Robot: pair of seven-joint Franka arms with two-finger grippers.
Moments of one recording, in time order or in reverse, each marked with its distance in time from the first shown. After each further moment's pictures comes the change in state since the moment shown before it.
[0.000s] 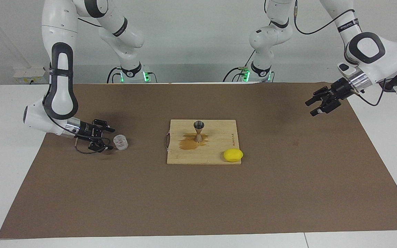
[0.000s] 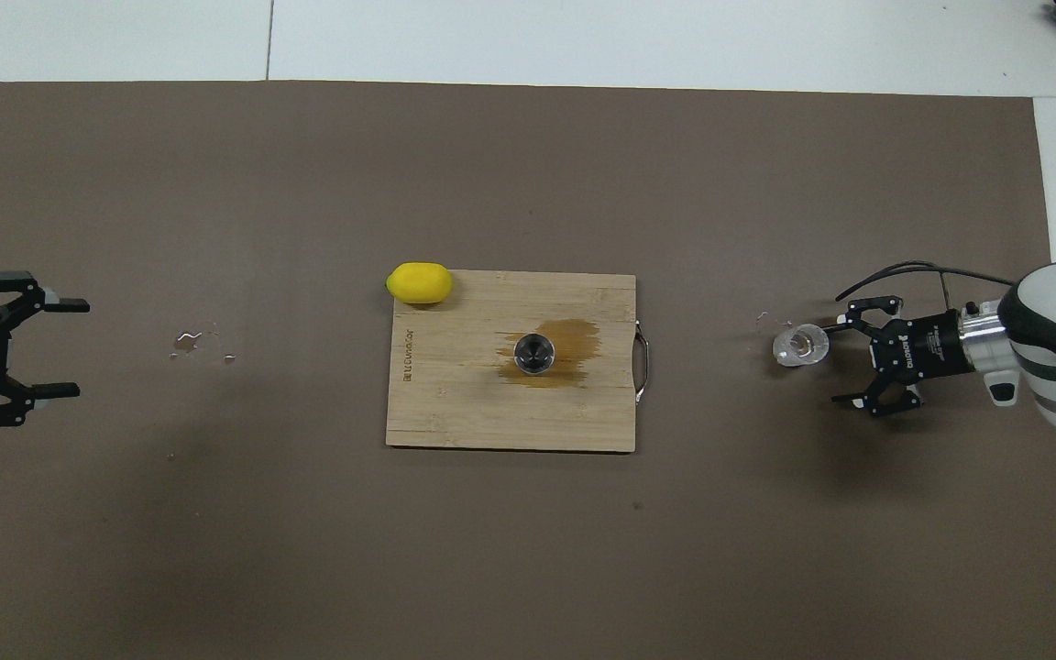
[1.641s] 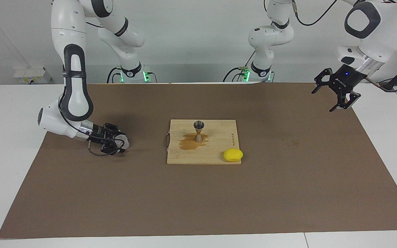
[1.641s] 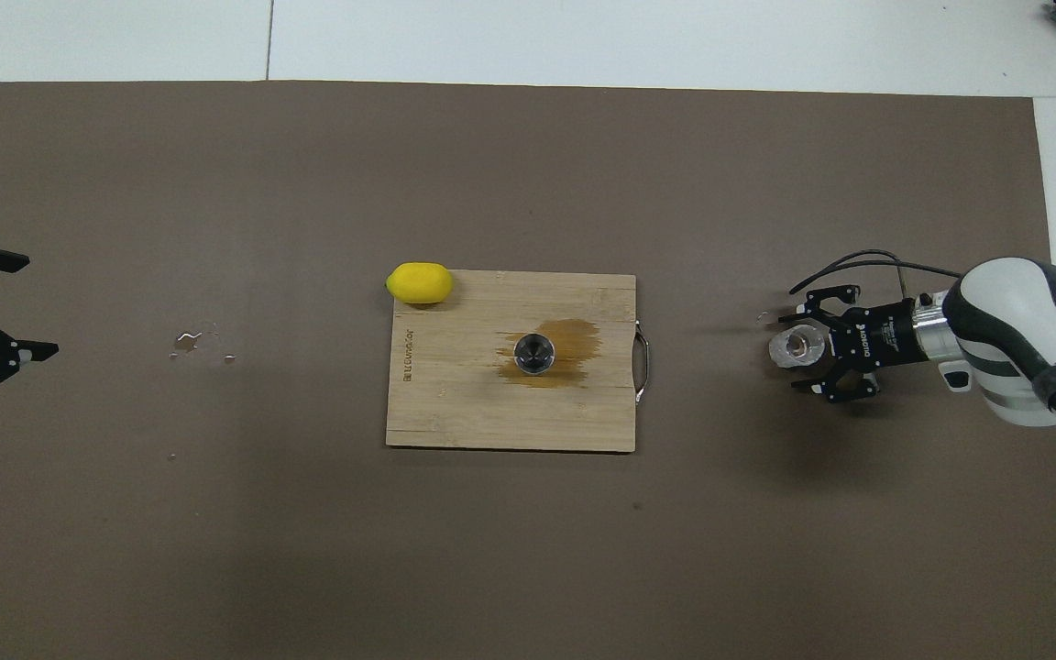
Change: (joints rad) left arm -0.191 0.002 -0.026 0.270 0.452 -0.072 -1.359; right arm 0.093 0.000 0.008 -0.010 0.057 0.090 -0.051
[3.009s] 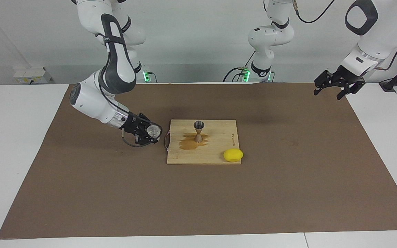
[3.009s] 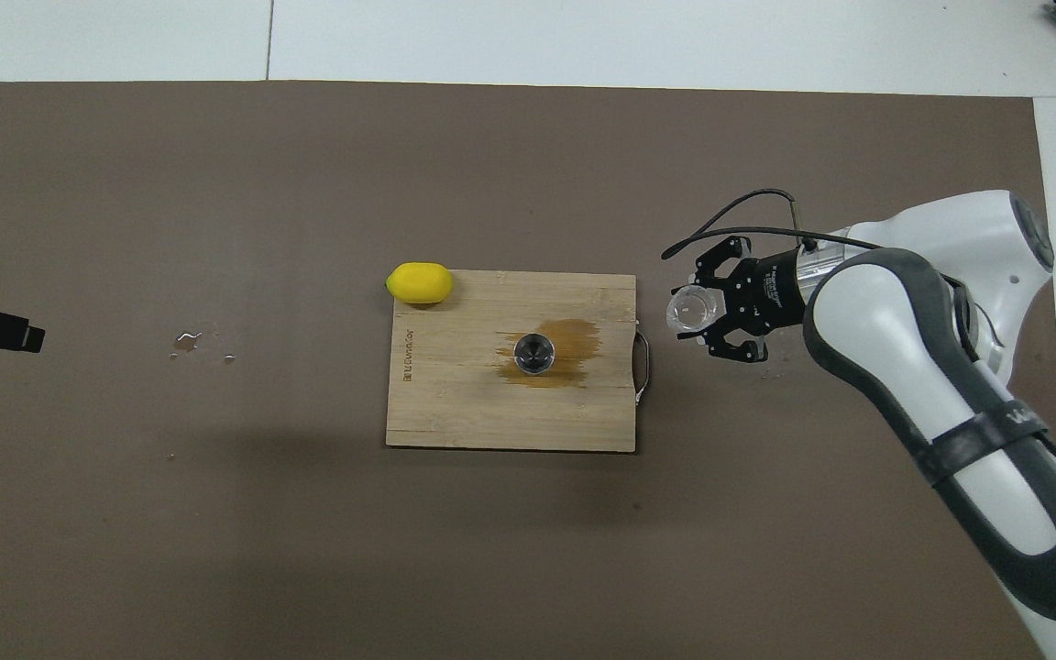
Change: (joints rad) left arm -0.017 -0.018 -0.018 0.028 0.204 -0.065 -0.980; right arm 0.358 -0.161 0.007 0.107 -0.120 0.097 0.558
